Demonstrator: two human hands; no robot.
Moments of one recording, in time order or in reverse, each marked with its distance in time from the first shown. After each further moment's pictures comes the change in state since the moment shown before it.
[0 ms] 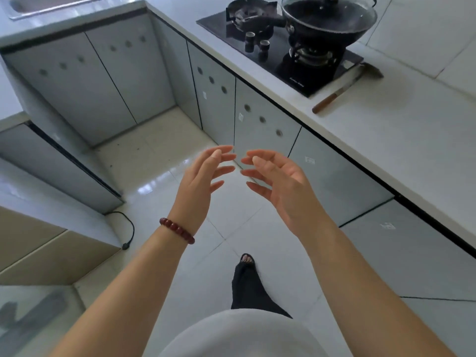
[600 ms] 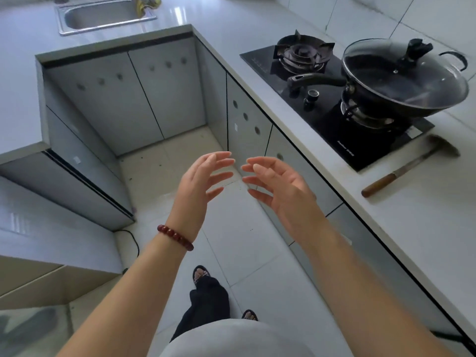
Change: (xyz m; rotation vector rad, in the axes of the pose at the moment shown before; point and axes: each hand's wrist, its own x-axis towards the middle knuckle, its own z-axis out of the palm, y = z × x) left_hand 0.226 0.033 -0.048 -0.094 0.232 -0.010; right_hand 0.260 -0.047 0.004 -0.041 -0.199 0.069
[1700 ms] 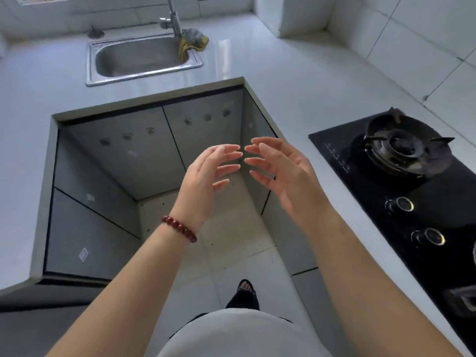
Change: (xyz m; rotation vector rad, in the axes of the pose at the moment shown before) left_hand 0.445 0.103 -0.151 0.044 0.119 0.024; right_hand 0.494 -0.093 0.101 0.029 -0.126 -0.048
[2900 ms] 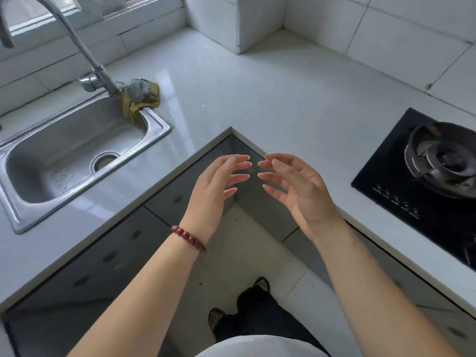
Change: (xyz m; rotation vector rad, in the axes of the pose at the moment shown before) left_hand 0.372 0.053 -0.096 0.142 -0.445 -0.071; right_hand 0.325 0.004 0.049 0.132 0.471 -0.033
